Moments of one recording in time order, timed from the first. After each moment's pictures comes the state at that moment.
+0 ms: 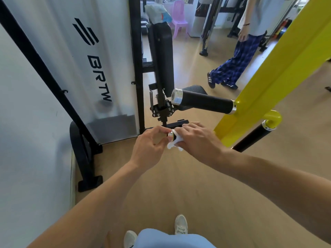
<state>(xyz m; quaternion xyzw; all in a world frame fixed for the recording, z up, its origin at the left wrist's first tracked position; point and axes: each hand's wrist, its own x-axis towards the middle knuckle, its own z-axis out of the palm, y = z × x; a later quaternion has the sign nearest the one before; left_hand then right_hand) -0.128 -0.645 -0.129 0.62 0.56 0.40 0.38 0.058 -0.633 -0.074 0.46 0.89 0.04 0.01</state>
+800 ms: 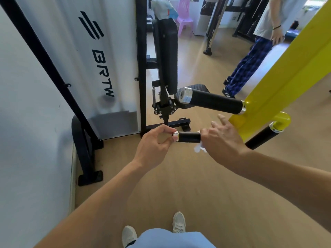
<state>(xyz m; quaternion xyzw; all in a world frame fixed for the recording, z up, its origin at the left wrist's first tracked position) -0.126 -0.657 -0.131 0.62 0.54 0.40 0.40 0.075 -0.654 -0.046 0.52 0.82 0.16 0.19</state>
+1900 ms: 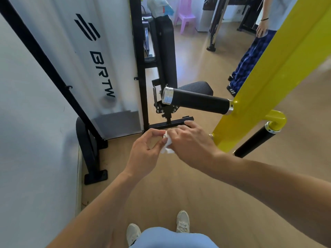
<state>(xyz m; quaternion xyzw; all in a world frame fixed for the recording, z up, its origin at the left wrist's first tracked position) -0.116 -0.683 -0.121 0.58 0.57 0.43 0.39 0.044 -0.659 -0.065 0.45 0.89 0.06 0.03</state>
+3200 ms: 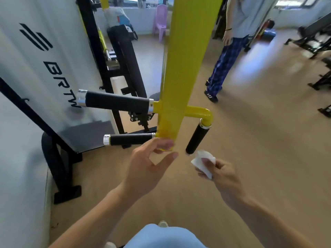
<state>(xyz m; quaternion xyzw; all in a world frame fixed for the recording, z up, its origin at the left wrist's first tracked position) 0.031 -0.693 -0.088 0.67 0.46 0.47 0.35 0.260 -0.720 -0.119 0.65 0.36 -0.51 -0.44</state>
